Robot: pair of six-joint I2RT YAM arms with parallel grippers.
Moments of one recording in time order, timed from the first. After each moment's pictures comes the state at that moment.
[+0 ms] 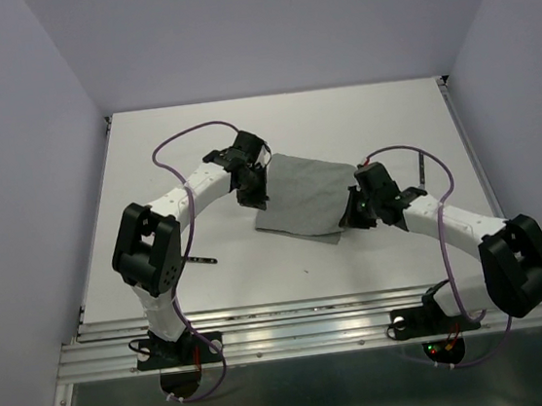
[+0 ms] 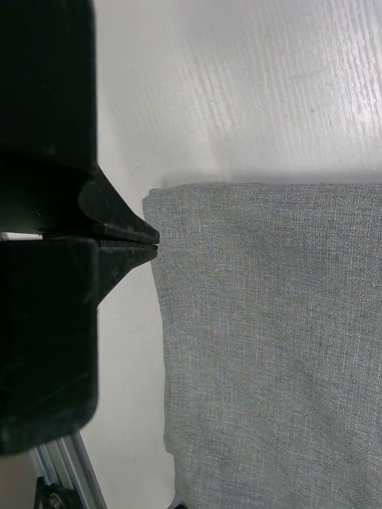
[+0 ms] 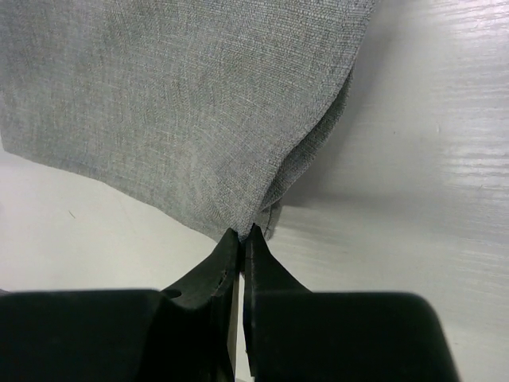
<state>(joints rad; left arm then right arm) -0.57 1.80 1.38 -0.71 0.09 -0.43 0.46 1.34 0.71 -0.29 -0.09 0.69</state>
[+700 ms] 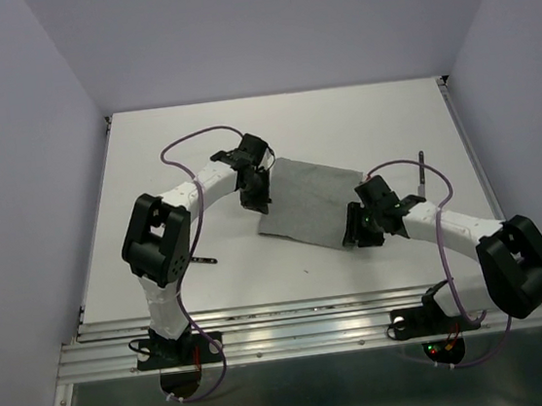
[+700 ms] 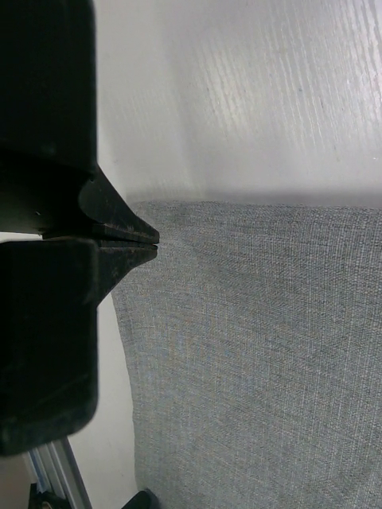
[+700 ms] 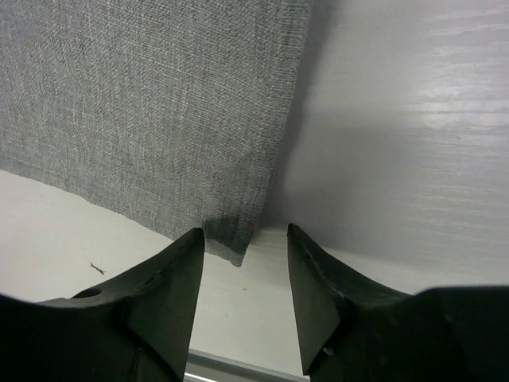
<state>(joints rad) -0.57 1.88 1.40 -0.70 0.11 -0.43 0.48 1.33 0.63 -0.39 -0.08 0.67</state>
